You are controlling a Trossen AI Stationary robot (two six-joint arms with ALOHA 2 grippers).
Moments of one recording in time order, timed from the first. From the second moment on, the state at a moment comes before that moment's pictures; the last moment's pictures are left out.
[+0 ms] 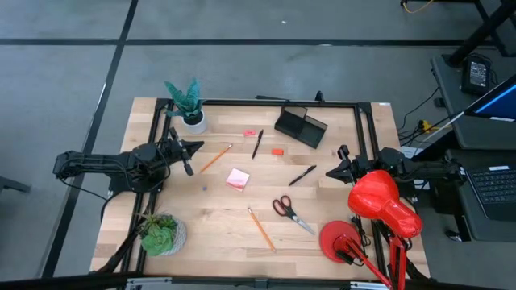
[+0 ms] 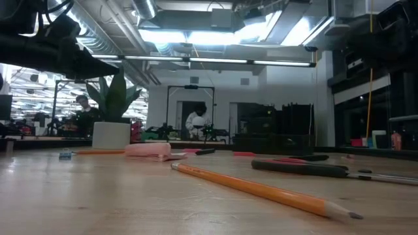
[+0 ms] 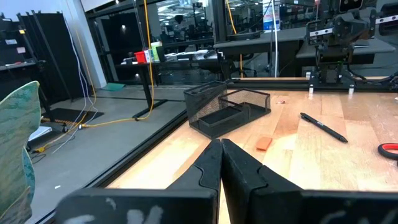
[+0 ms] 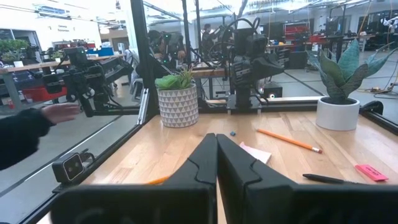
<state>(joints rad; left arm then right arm) 0.06 0.16 0.01 0.12 -0.46 0.09 0.01 0.00 0.01 0.08 -0.18 0.10</state>
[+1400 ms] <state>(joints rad) 0.06 0.16 0.01 0.12 -0.18 0.06 0.01 0.01 0.01 0.08 0.03 0.04</state>
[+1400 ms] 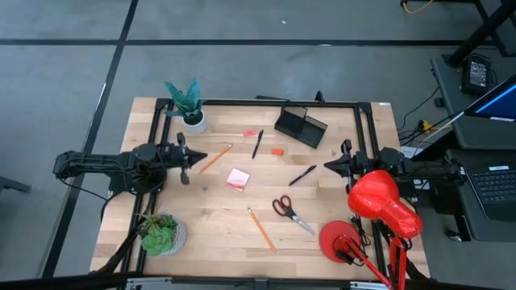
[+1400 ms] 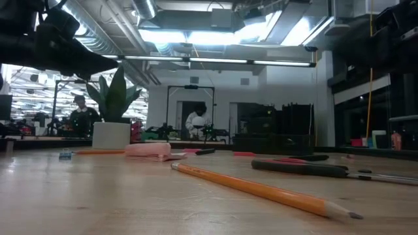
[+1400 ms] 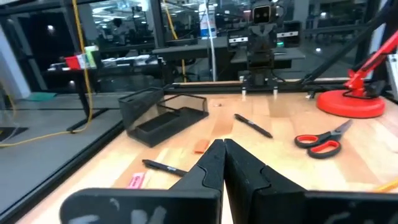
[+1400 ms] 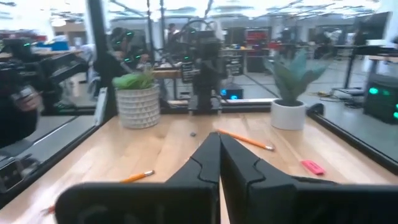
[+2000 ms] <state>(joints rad) 0.06 0.22 0.10 0.12 -0.30 0.04 0.01 0.17 0.13 -0.03 0.22 0.20</state>
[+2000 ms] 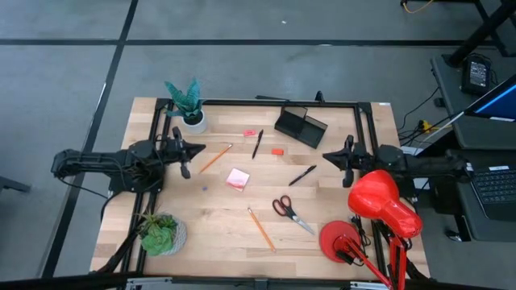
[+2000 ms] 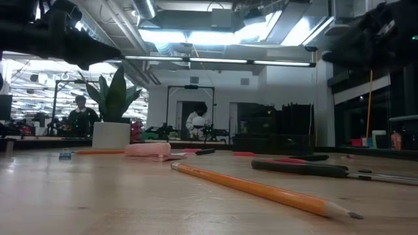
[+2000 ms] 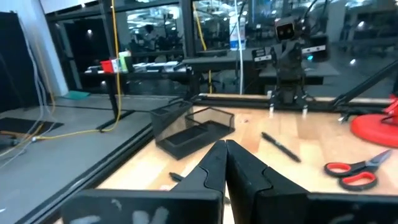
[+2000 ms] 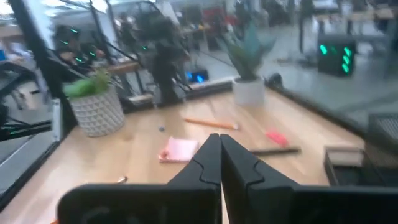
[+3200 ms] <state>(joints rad) 0.06 0.42 0.20 0.16 -0.40 0.10 0.01 0.95 0.53 -0.79 0.38 0.94</state>
